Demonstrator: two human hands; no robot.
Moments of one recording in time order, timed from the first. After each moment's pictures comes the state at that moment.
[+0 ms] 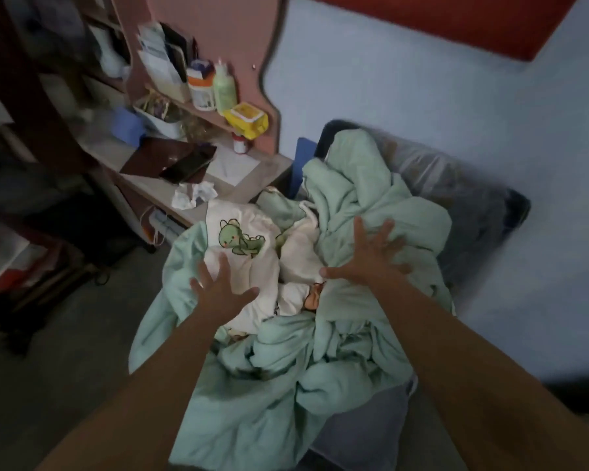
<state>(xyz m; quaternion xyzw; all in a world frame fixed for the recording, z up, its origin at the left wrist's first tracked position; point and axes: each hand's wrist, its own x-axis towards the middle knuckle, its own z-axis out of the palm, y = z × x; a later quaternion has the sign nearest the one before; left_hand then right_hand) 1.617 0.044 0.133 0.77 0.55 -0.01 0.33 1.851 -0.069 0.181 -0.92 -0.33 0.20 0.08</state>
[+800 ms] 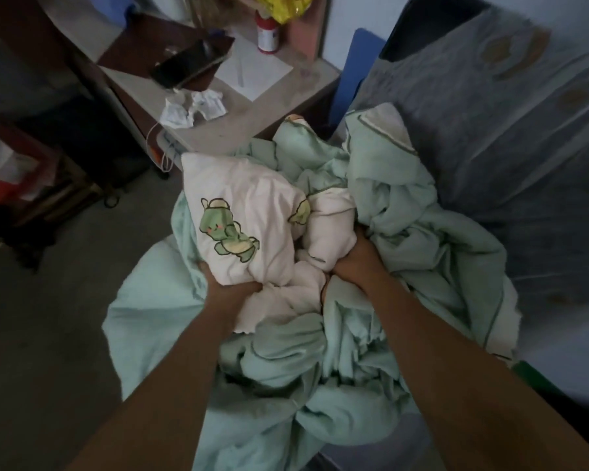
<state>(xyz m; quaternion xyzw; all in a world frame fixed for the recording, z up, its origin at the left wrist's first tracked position) 1.646 0.055 -0.046 0.35 0.66 0.20 0.64 1.866 0.009 -0.002 -0.82 -0.42 0.36 0.17</state>
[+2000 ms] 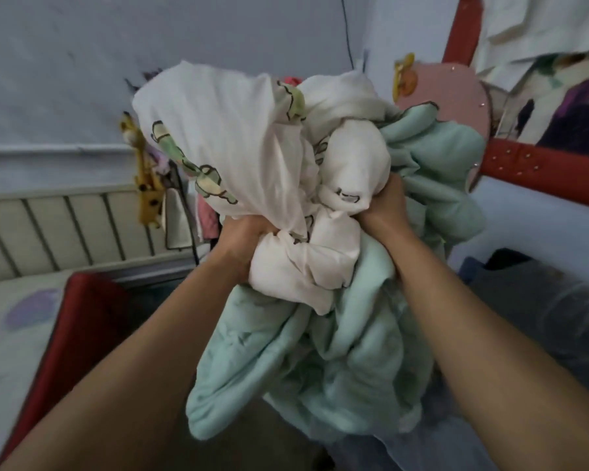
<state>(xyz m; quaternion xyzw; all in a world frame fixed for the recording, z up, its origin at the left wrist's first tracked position) 1.199 -0.135 0.445 0.46 0.43 0.57 0.53 1.393 -0.134 0.479 -0.48 -0.63 0.13 0.59</state>
